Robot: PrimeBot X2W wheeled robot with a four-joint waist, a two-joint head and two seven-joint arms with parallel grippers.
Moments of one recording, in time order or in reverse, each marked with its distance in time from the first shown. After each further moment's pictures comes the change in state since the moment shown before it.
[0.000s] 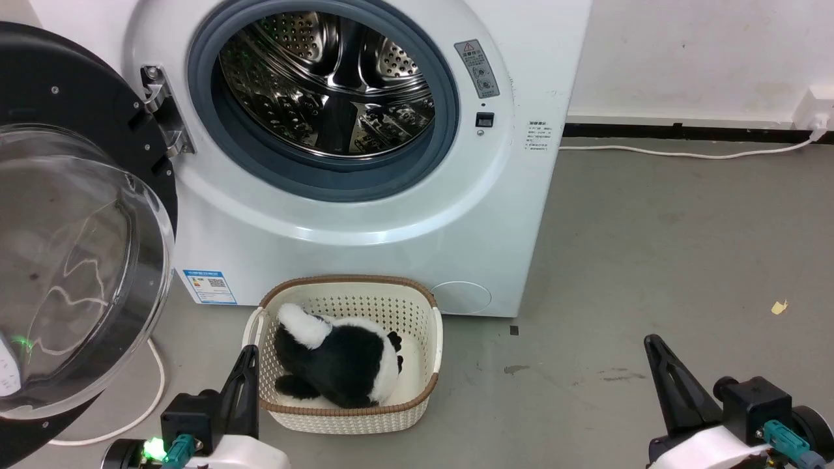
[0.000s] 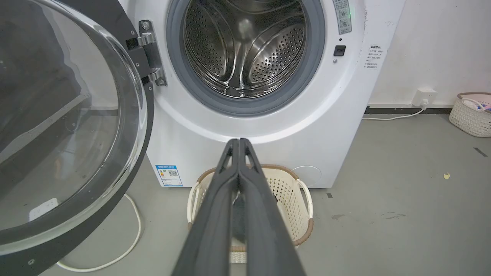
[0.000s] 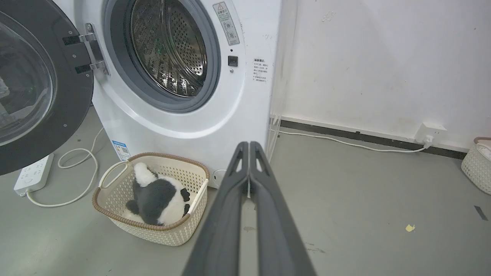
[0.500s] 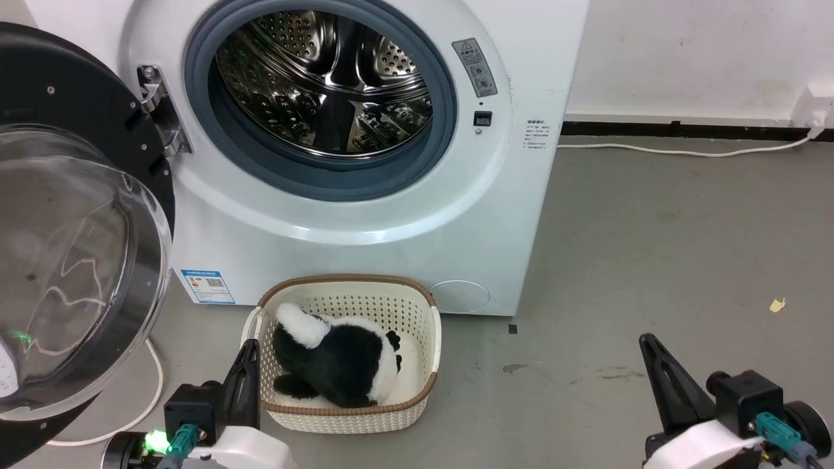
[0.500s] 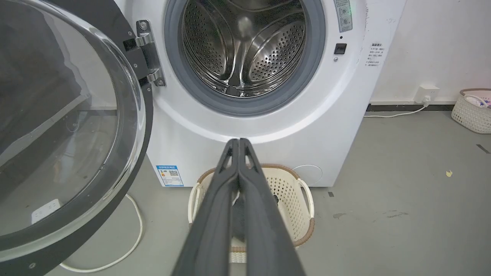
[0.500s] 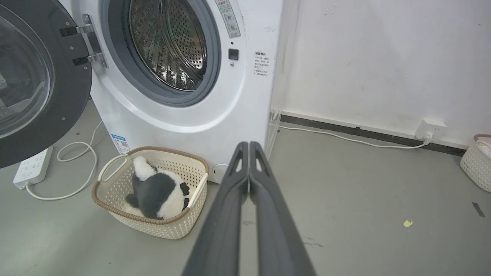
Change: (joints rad) left arm -0.017 -0.004 -0.001 -0.005 0.015 0.005 0.030; right arm -0.010 0.000 0.007 0.002 -0.009 0.000 0.032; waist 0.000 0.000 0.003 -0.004
